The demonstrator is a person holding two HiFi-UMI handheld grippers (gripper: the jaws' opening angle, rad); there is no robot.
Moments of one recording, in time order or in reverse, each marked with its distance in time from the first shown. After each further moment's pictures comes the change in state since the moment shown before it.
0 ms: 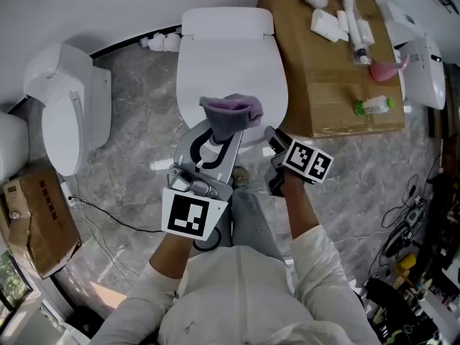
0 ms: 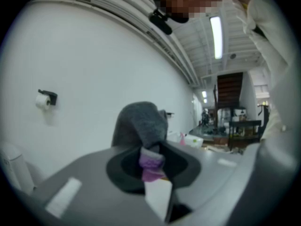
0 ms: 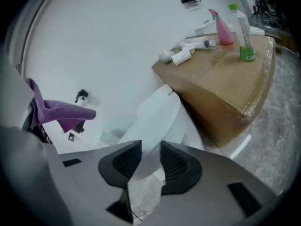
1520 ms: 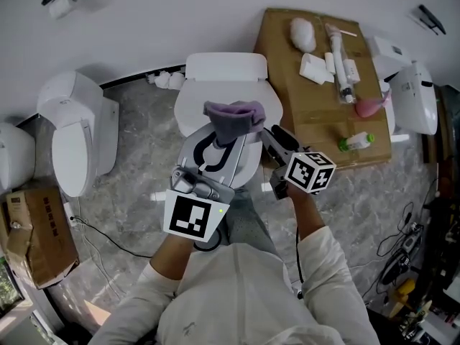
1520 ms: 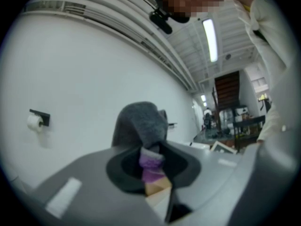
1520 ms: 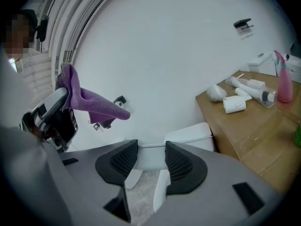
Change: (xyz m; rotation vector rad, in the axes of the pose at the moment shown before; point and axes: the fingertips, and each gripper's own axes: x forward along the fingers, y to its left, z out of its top) left arm 0.052 0.019 0.094 0.092 -0.129 0.019; right arm -0.025 0.104 0.131 -0.421 -0.176 0.313
